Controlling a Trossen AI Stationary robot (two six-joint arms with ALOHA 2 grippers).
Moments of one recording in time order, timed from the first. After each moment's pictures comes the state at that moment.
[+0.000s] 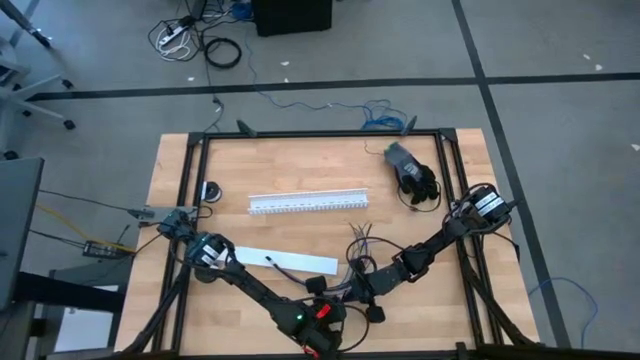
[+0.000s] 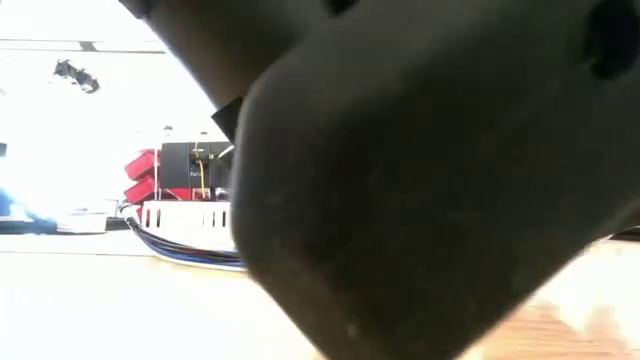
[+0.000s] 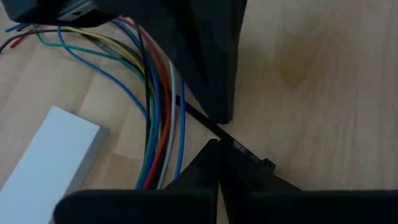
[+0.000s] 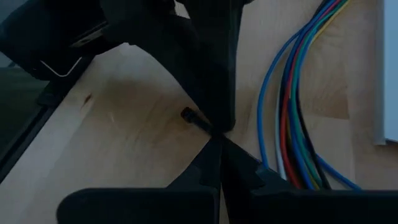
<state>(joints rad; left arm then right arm) -0.61 2.44 1.87 -0.68 -0.69 -0.71 0.55 1.93 0.74 0.64 0.14 0.30</state>
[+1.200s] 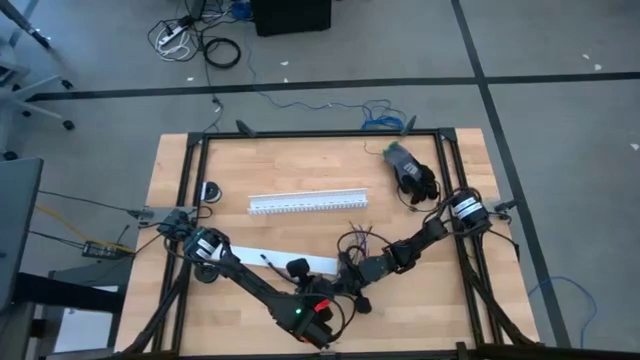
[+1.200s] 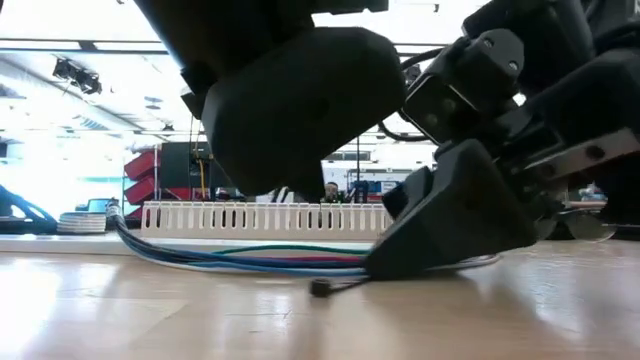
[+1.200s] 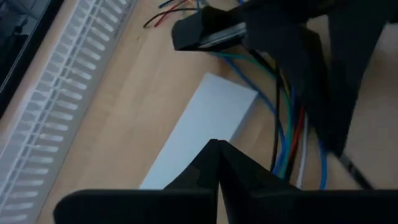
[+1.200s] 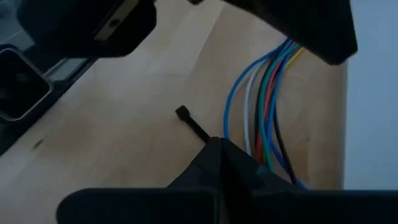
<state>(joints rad) -0.60 2.35 1.89 -1.12 -0.84 -0.96 0.42 2.12 0.75 0.88 0.05 0.25</state>
